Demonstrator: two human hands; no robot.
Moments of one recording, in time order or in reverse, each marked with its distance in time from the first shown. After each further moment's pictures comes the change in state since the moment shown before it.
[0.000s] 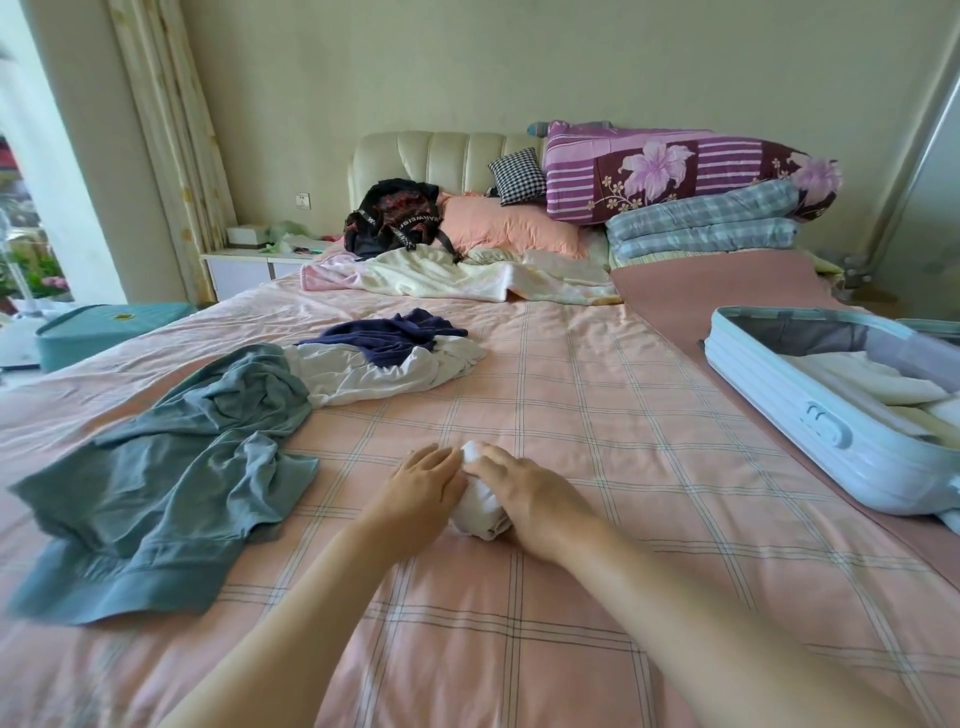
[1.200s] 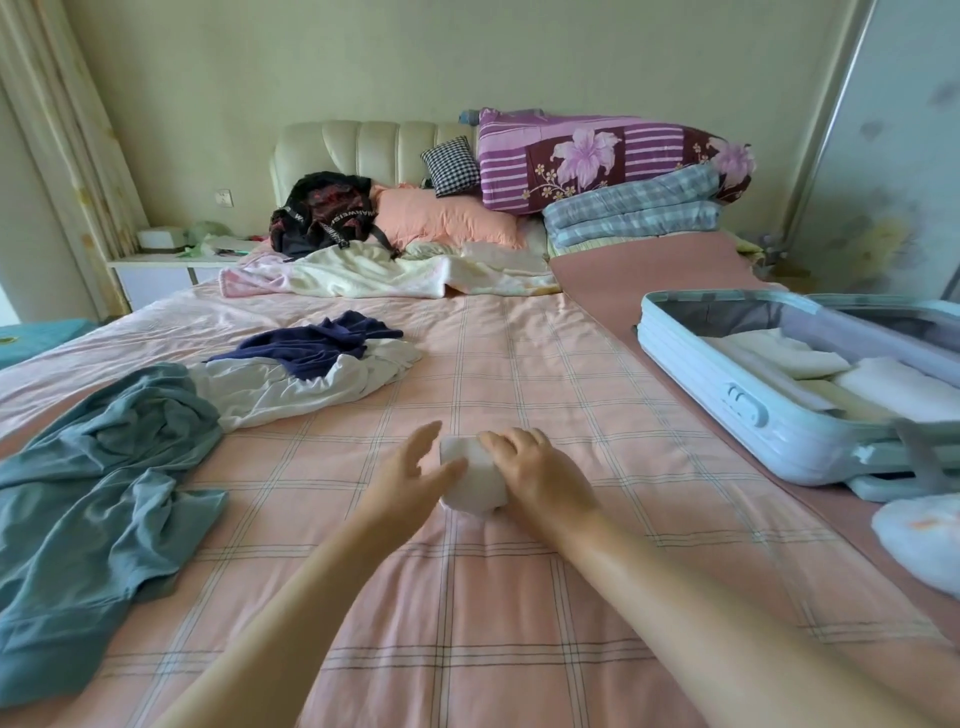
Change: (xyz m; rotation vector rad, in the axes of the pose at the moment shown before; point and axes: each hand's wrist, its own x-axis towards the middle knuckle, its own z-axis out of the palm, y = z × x) left_hand 0.043 0.076 0.003 -0.853 0.145 -0.141; right_hand -0.025 0.070 -0.014 -0.127 0.246 0.172
